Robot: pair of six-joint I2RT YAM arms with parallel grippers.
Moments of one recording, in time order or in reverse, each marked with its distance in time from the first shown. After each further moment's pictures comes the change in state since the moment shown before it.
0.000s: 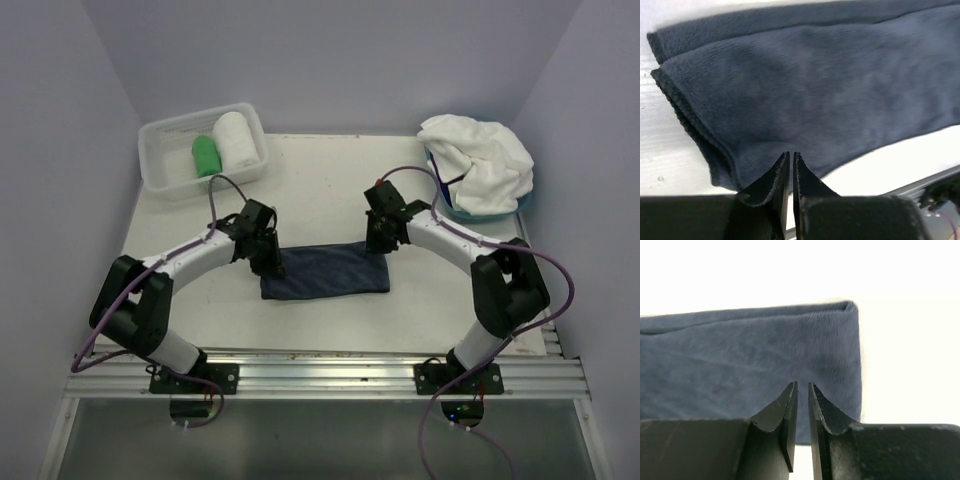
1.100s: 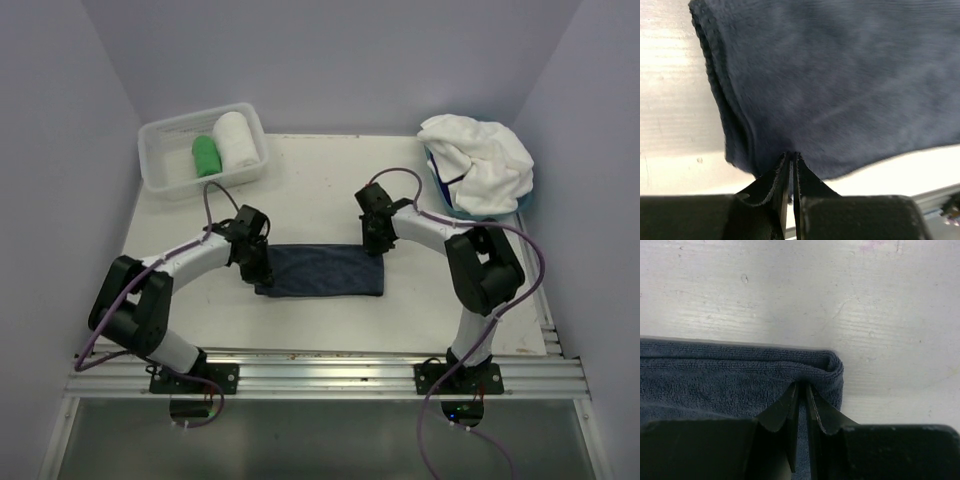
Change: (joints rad) left arm 0.048 -0.013 -0.070 -0.049 -0.033 0.035; right arm -0.020 0.191 0.072 0.024 0.067 -0.150
